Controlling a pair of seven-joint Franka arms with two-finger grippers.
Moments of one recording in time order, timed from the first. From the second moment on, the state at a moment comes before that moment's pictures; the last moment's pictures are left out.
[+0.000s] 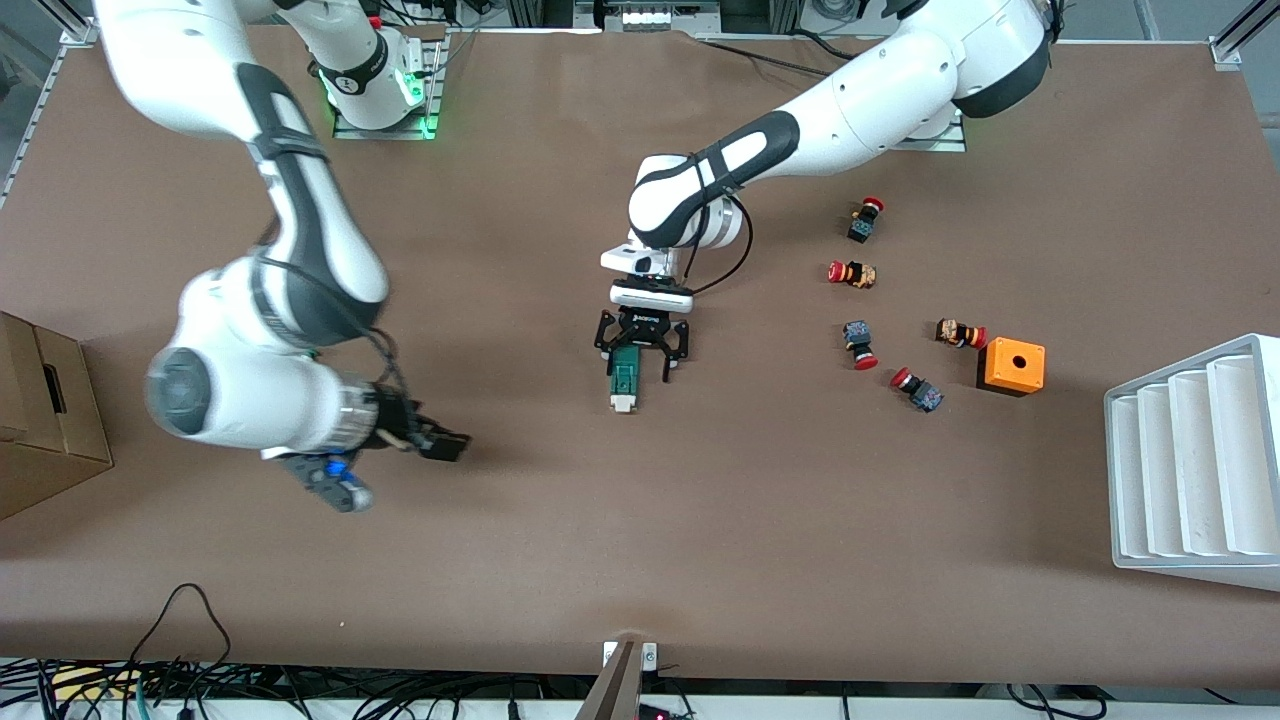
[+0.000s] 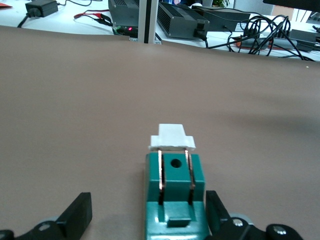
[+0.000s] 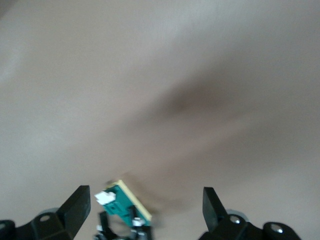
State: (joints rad) left arm -0.32 0.98 -0.66 -1.73 2.19 2.18 -2.41; right arm 0.26 0.76 0.08 -1.15 0.28 1.87 0.88
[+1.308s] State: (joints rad) left arm -0.41 1.01 -0.63 -1.74 2.24 2.01 -2.43; right arm 0.38 0.92 0.09 -1.12 0.47 1.96 1.44
